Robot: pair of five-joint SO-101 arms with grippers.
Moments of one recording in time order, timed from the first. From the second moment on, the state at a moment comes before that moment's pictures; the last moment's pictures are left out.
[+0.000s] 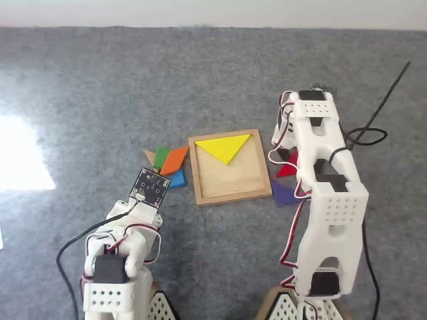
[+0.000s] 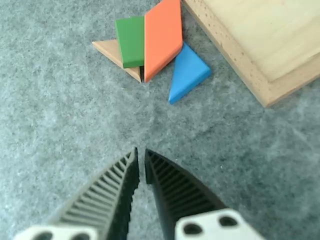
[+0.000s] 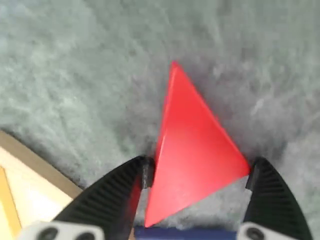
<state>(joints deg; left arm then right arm) -5.3 -102.1 97.0 71.0 -16.2 -5.3 39.6 -17.6 78.6 -30.5</state>
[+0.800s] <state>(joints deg) -5.3 -102.1 97.0 71.0 -16.2 -1.0 38.9 -17.6 73.6 3.2</state>
